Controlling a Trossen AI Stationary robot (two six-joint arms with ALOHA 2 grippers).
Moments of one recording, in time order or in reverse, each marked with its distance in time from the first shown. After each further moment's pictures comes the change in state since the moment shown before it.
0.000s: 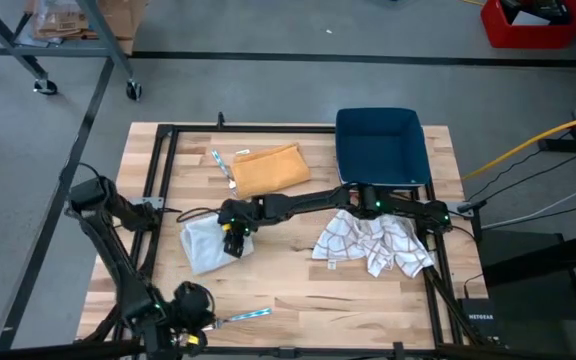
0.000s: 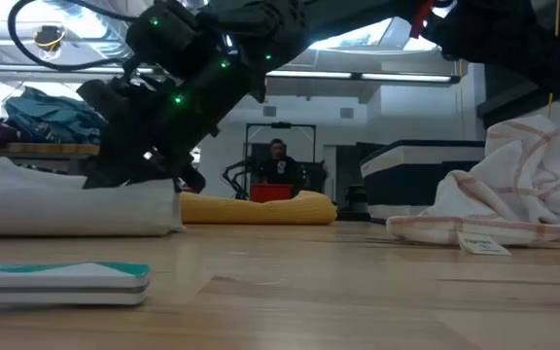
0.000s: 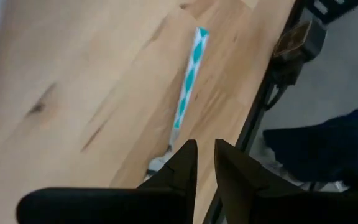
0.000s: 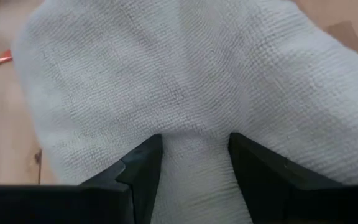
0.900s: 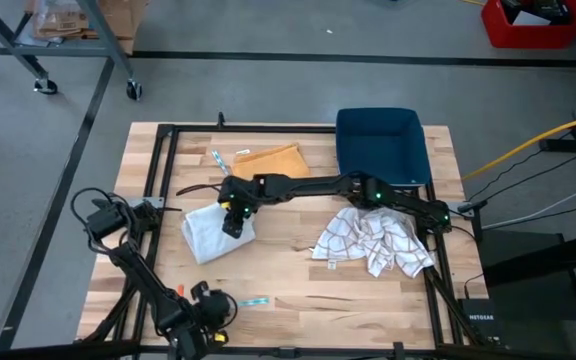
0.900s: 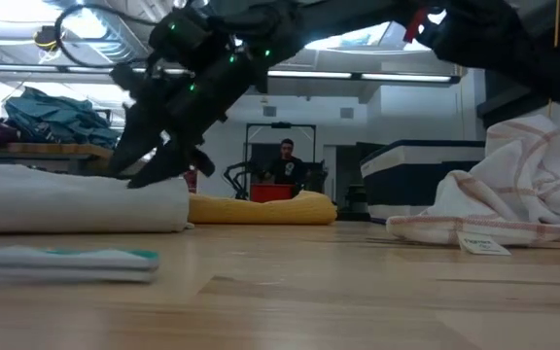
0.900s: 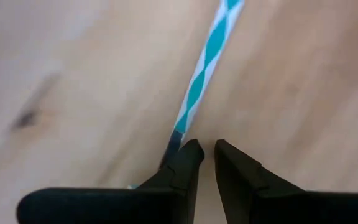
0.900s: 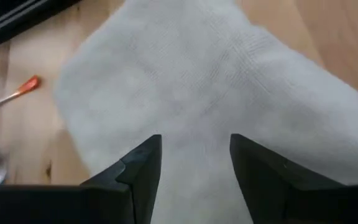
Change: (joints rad) left arm 0.106 0.263 0.004 0.011 0.088 0.050; right arm -0.085 -0.041 0.097 -0.102 -0.104 0.004
